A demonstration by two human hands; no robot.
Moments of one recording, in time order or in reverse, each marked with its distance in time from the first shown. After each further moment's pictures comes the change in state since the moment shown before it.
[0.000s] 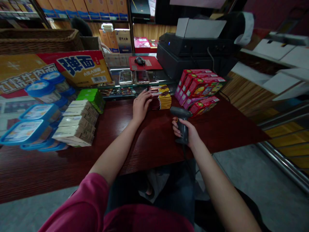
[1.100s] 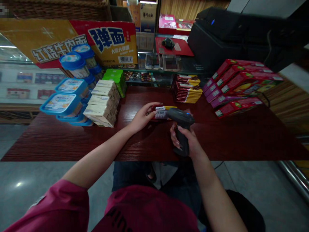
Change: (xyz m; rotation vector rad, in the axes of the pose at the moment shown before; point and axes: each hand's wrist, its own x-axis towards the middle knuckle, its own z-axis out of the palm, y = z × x) left_hand -0.089 0.011 -0.111 -0.835 -0.290 -0.493; right_hand -0.017 0.069 0.087 -0.105 -0.152 0.105
